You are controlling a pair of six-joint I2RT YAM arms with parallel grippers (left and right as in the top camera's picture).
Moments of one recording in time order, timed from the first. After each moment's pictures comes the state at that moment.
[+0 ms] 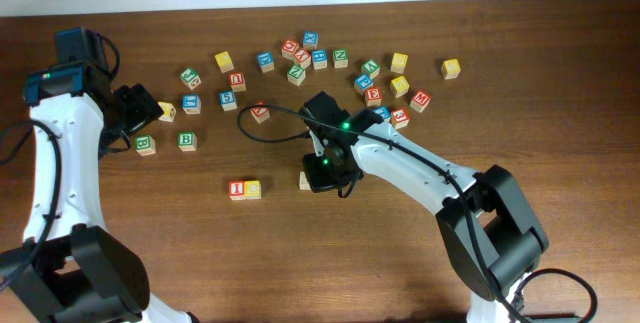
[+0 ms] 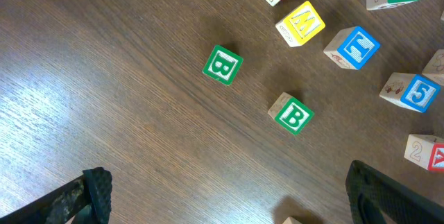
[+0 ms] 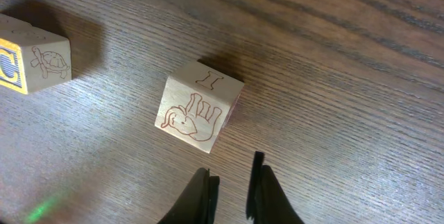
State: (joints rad) left arm 0.24 1.77 1.63 -1.16 -0.12 -0.42; right arm 0.64 1.96 1.40 -0.83 -0.24 0.40
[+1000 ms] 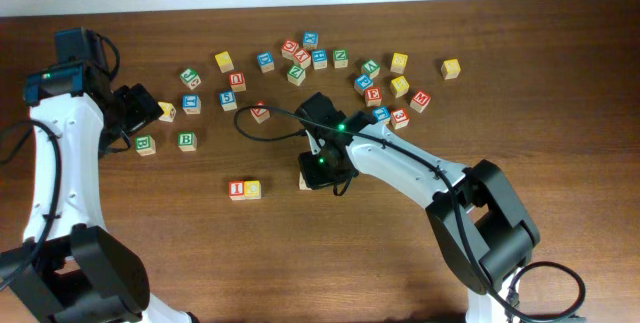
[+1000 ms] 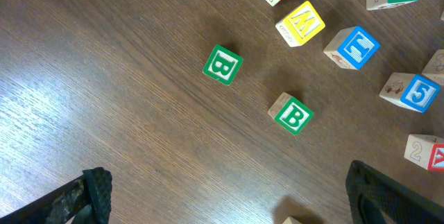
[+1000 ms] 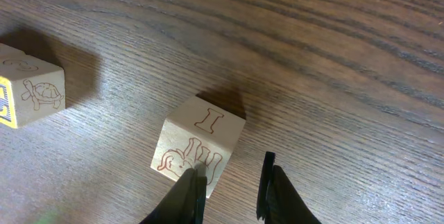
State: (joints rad) left arm 0.24 1.77 1.63 -1.16 -0.12 -0.42; right arm 0.65 2.01 1.40 -0.75 -0.21 0.40
